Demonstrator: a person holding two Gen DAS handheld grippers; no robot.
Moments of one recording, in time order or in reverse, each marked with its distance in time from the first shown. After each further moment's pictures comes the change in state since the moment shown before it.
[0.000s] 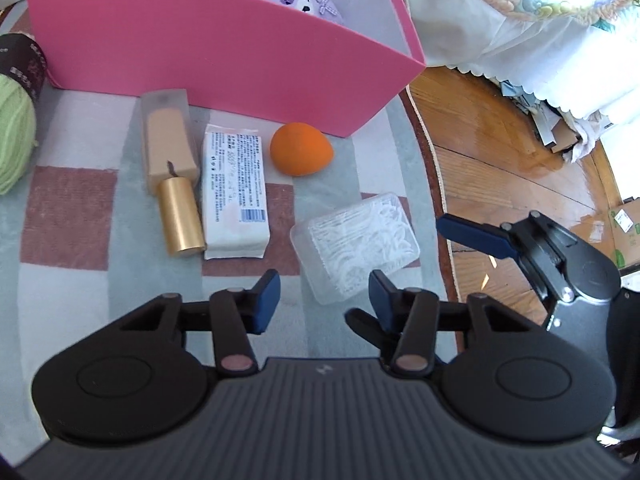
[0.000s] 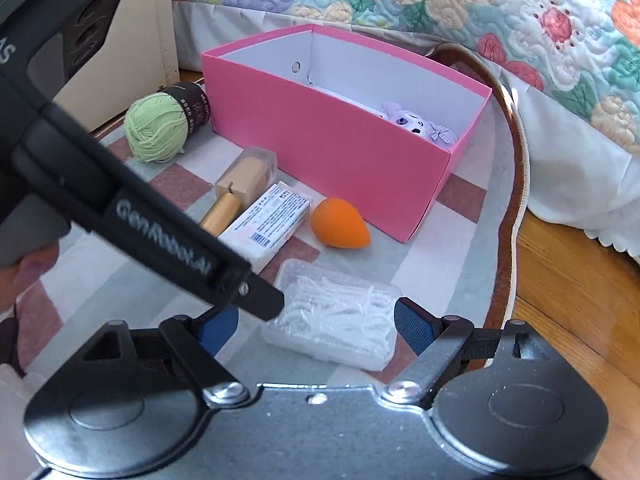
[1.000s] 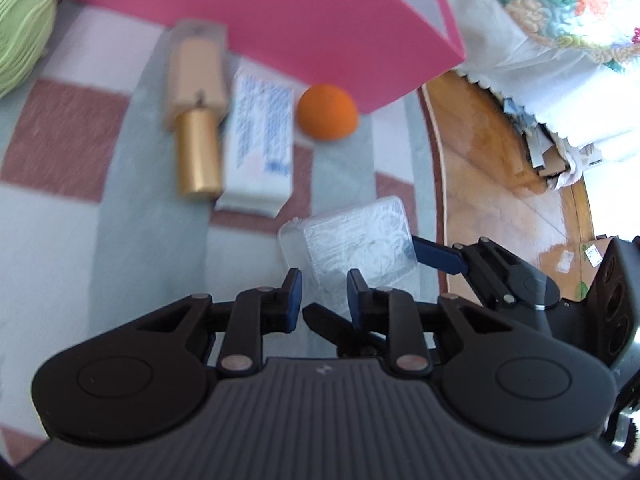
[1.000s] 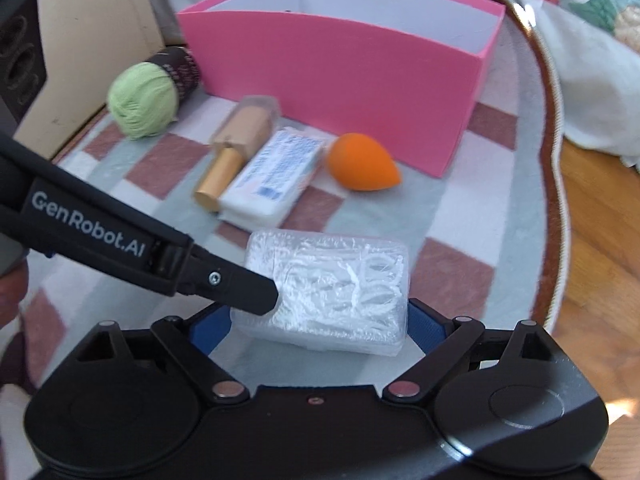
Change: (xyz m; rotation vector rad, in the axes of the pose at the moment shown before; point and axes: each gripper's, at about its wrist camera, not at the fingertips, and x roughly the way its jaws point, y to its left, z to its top) left arm 0.012 0.031 -0.018 -0.172 0.052 -0.101; right arm 0.039 0.000 -0.016 0.143 0.119 0.120
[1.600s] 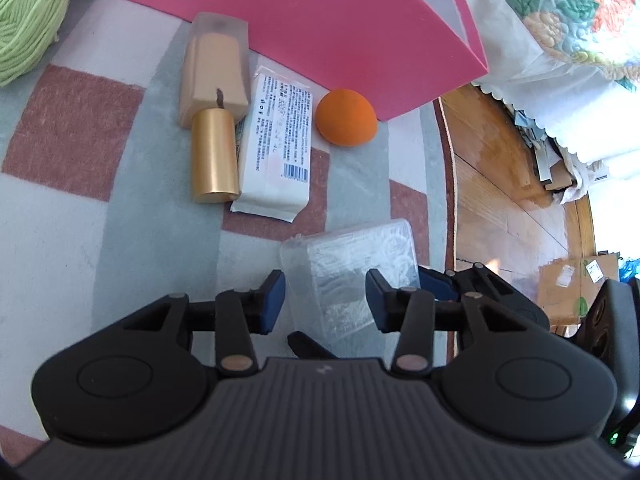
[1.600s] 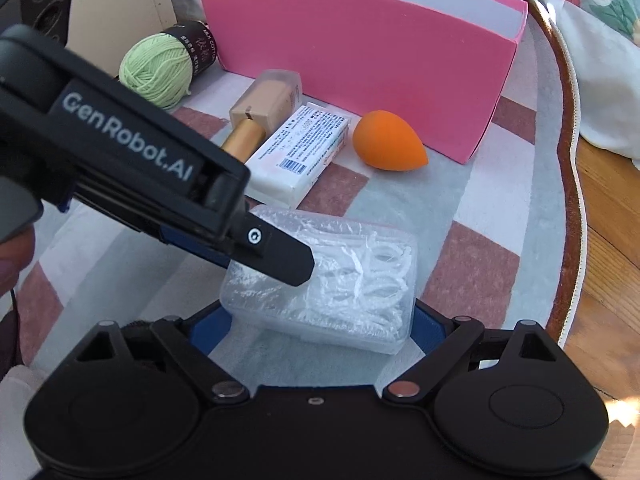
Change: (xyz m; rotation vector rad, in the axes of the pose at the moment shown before) left arm 0.005 0.009 0.001 -0.038 -0.032 0.000; right arm 0.012 0.019 -0.006 -0.043 0.027 -0.029
